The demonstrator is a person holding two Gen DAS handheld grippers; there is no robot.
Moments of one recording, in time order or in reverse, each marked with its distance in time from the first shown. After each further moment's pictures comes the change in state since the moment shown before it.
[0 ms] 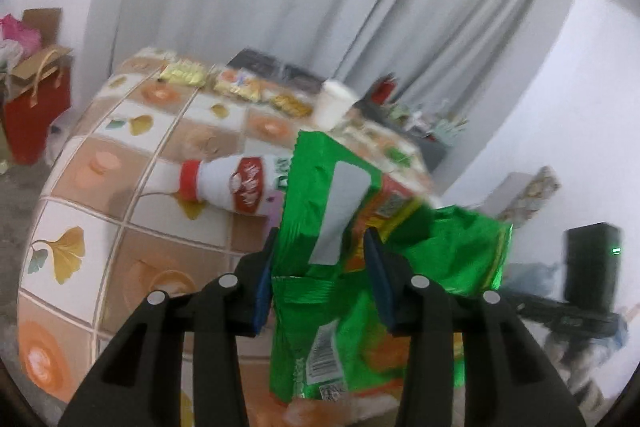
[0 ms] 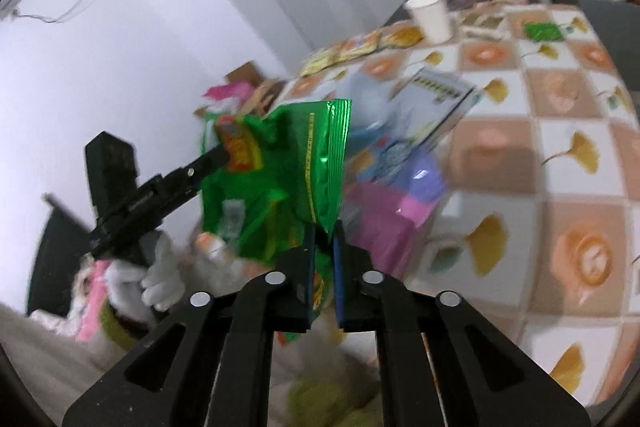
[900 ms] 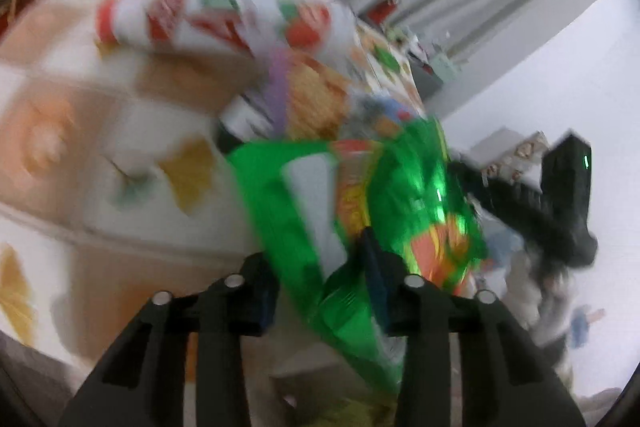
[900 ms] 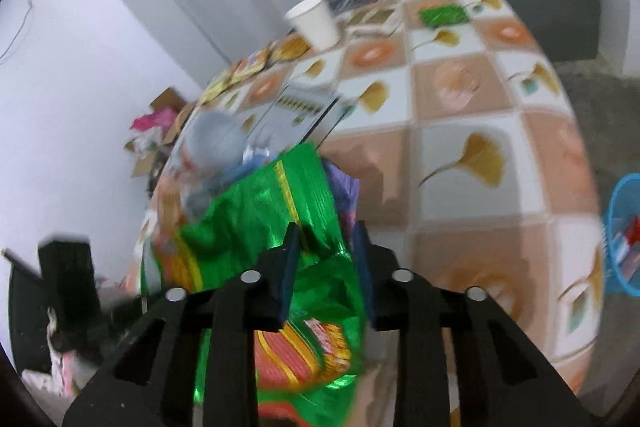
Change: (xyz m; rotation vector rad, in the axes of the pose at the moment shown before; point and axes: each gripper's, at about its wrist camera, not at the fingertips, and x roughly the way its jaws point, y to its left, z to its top) left arm 0.061 -0.050 -0.072 -0.135 0.315 -0.107; right arm 0.000 -0.086 0.029 0.167 -0.019 -0.149
